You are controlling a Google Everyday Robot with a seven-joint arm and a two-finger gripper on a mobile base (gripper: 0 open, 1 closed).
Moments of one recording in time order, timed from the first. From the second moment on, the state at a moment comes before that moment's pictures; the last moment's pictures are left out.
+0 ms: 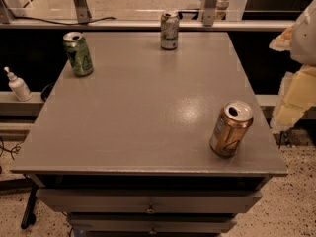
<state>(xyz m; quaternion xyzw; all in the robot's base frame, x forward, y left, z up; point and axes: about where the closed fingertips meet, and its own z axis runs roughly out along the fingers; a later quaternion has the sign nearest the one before) 0.438 -0.217 0.976 -0.60 0.78 -0.03 0.16</state>
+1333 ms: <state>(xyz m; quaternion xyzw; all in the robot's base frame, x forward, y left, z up) 0.452 -0.256 0.939 -0.54 0.79 0.10 0.29</state>
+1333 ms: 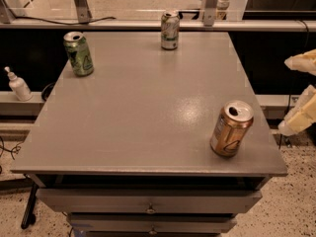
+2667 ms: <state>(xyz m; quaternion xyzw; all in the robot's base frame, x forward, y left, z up) 0.454 -0.195 0.878 -0.53 0.65 0.31 0.46</state>
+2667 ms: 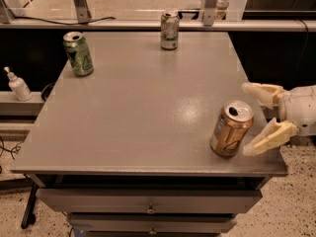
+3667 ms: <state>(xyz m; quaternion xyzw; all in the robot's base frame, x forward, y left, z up) 0.453 -0.127 0.885 -0.55 0.60 0.36 0.47</state>
